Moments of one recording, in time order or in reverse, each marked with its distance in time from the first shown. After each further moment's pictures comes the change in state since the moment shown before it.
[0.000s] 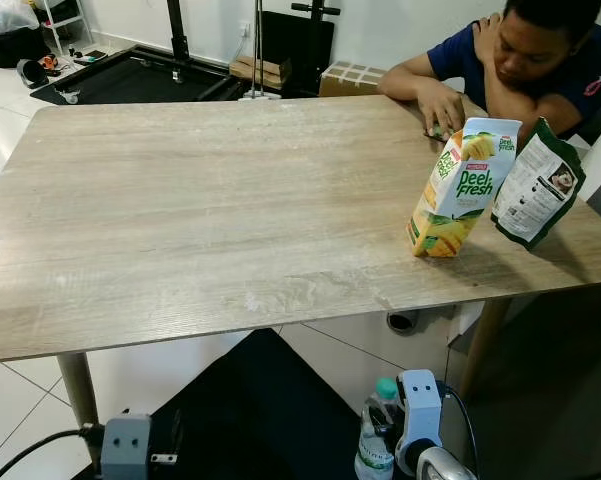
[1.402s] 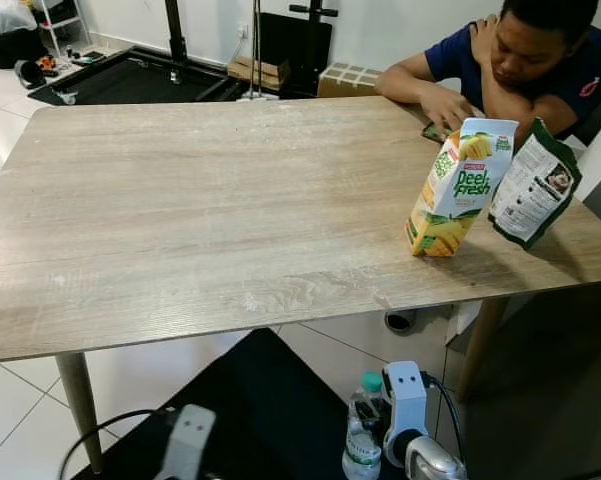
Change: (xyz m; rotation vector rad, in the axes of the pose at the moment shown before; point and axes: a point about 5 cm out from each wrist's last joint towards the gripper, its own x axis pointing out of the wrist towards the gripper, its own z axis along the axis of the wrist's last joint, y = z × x) left arm 0.036 -0.073 -0.010 0.002 0.363 -0.438; right arm 0.009 0.013 0.011 -0.017 -0.002 0.061
